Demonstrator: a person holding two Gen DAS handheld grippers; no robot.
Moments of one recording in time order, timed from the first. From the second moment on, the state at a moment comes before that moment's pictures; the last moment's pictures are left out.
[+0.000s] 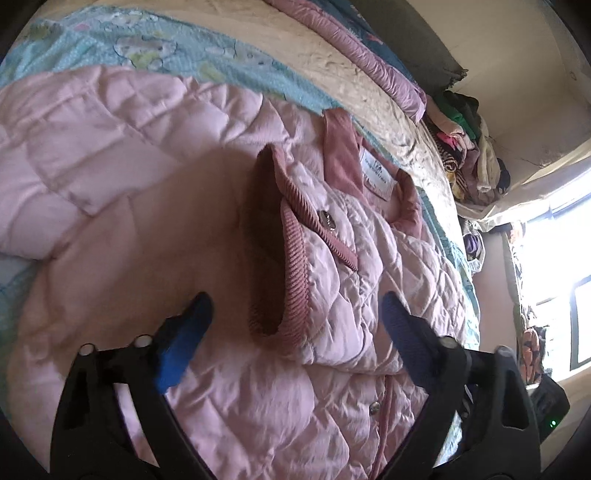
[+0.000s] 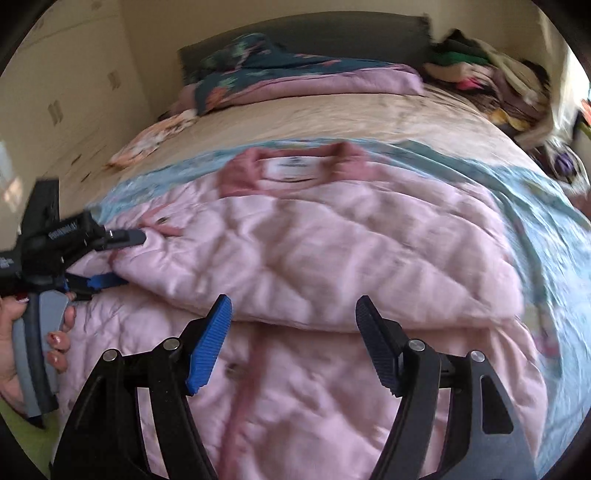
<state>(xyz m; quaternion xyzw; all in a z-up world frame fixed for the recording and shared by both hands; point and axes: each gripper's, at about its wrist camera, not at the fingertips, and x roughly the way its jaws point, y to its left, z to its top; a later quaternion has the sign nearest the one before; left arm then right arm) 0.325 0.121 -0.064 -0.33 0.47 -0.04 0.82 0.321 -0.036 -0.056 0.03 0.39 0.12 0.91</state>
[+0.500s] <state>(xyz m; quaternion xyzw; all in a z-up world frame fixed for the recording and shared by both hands) 0.323 0.105 -0.025 -0.24 0.41 -0.05 0.88 0.305 -0.132 -0.061 0.06 0.39 0.03 0.92</state>
